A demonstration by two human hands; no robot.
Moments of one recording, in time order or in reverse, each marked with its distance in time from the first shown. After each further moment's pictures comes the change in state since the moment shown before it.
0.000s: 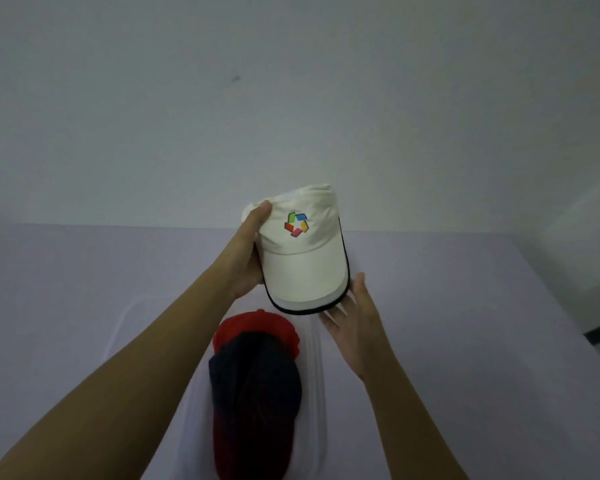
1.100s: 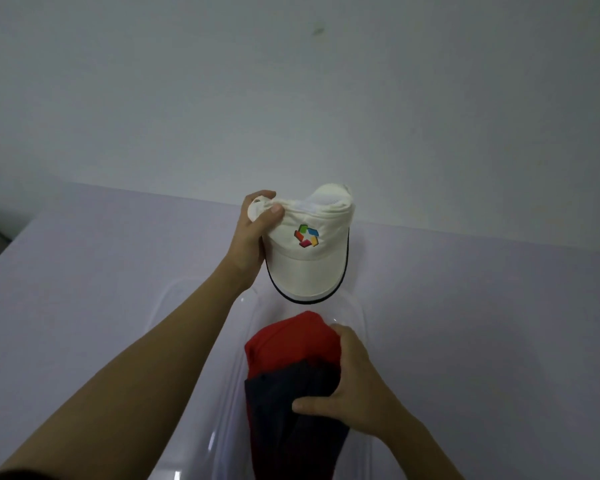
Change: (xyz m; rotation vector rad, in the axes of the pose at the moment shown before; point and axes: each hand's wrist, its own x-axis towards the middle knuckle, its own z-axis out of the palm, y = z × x) left_hand 0.052 -0.010 -0.102 -0.014 0.136 0.370; right_hand 0.013 0.073 0.027 -1.215 -0.384 -0.032
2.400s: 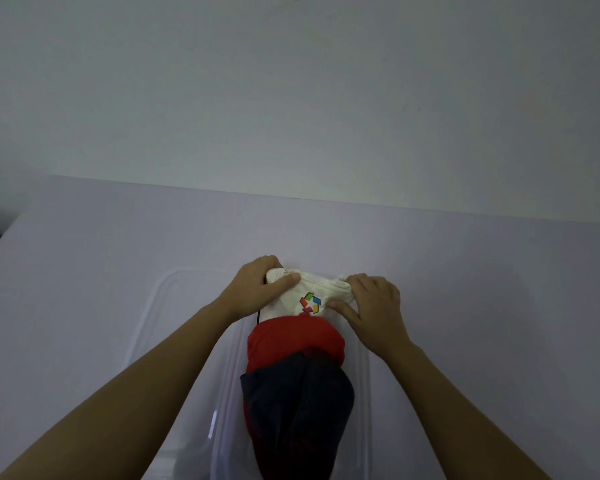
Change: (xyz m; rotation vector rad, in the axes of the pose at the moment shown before) left_hand -0.032 -0.073 -0.029 1.014 -0.230 -0.112; right_hand 0.066 0.054 -0.035 -0.601 0.465 -0.148
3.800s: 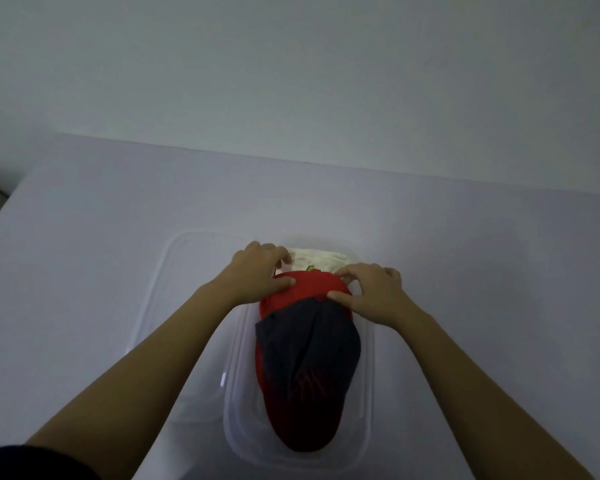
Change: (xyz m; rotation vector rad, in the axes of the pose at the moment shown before) left_hand -0.038 0.014 -0.006 0.507 -0.186 -0.004; right_hand -0.008 -0.017 -0.015 0.074 -0.432 0.074
